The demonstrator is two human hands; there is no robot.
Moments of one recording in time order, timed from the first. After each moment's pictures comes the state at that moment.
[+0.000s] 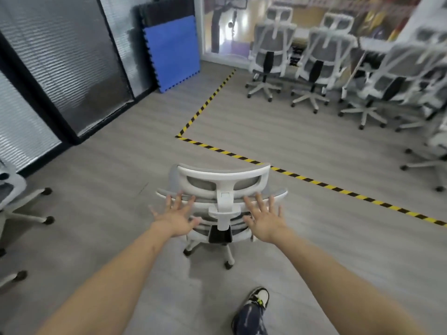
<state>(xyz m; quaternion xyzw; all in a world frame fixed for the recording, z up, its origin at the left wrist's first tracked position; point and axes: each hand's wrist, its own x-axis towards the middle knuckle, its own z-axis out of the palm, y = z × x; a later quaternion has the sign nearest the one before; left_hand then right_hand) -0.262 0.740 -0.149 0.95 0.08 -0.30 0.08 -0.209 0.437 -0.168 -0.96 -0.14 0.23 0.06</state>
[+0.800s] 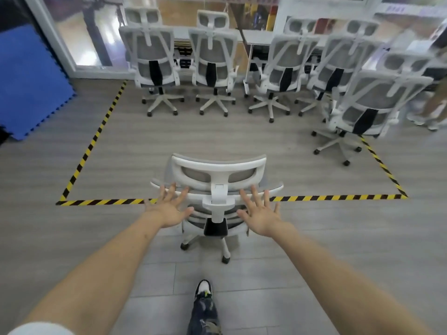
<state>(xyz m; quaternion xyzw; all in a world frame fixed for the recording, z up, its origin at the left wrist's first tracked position) 0.340 0.434 -0.165 0.95 -0.14 -0.29 0.02 0.241 0.126 -0.172 -0.96 0.08 0.22 0.16</state>
